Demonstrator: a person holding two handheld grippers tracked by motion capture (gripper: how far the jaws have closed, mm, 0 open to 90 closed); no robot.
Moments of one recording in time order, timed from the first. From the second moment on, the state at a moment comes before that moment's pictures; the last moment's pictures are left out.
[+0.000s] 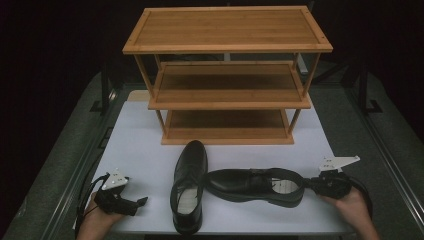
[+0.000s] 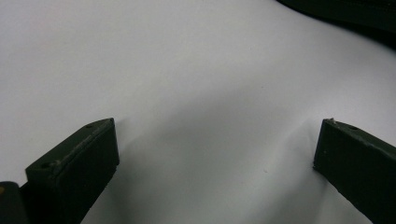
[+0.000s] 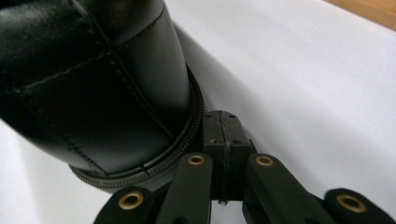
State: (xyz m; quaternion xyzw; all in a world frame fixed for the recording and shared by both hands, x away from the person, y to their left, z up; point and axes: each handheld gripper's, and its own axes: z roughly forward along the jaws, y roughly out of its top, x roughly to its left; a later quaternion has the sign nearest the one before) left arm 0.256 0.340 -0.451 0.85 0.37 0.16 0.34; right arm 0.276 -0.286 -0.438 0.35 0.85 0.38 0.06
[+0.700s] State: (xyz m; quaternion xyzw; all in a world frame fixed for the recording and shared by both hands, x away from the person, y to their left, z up) left arm 0.256 0.340 -0.451 0.85 0.37 0.16 0.34; right arm 0.246 -0.281 -0.437 0.33 0.86 0.38 0.03
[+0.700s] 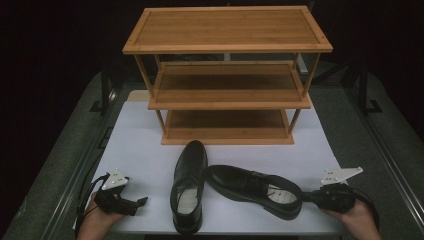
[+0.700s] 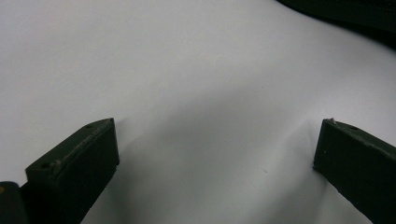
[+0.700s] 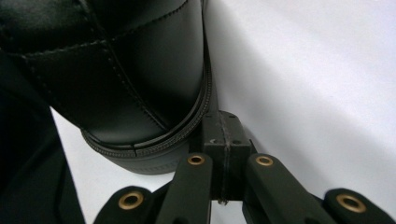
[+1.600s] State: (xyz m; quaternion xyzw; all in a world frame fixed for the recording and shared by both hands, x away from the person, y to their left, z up) left arm 0.256 0.340 -0.451 0.85 0.38 0.16 0.34; right arm 0.232 -0.230 -0.440 0.23 0.89 0.38 -0.04
